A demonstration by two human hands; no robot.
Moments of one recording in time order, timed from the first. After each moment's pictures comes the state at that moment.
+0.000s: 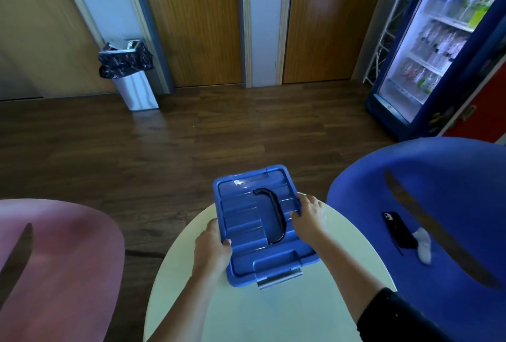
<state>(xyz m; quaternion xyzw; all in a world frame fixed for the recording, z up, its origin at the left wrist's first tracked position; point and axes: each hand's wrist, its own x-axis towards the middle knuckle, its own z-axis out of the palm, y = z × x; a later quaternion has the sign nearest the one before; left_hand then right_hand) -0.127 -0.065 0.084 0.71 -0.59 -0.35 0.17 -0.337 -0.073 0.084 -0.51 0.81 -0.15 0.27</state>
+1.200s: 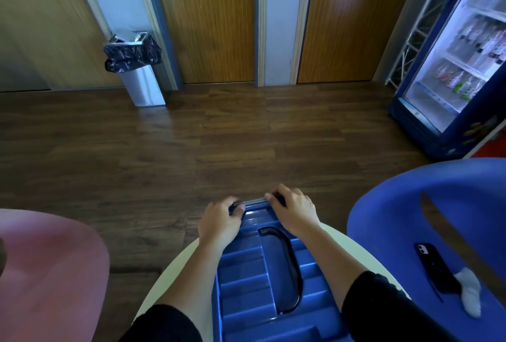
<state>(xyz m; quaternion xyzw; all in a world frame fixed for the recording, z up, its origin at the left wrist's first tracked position) -0.161 -0.224 0.032 0.70 -0.64 -0.28 0.15 -0.337 -0.217 0.030 -0.63 0.72 -0.18 0.21</state>
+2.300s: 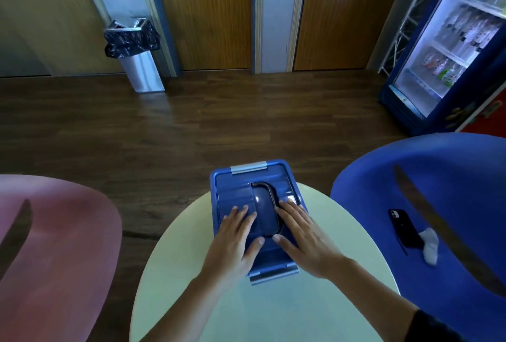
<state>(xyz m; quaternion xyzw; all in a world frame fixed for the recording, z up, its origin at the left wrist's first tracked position) -0.150 -0.047 0.031 0.51 -0.82 -0.22 0.12 -0.356 -0.028 0.050 -0.77 0.59 -0.11 0.22</state>
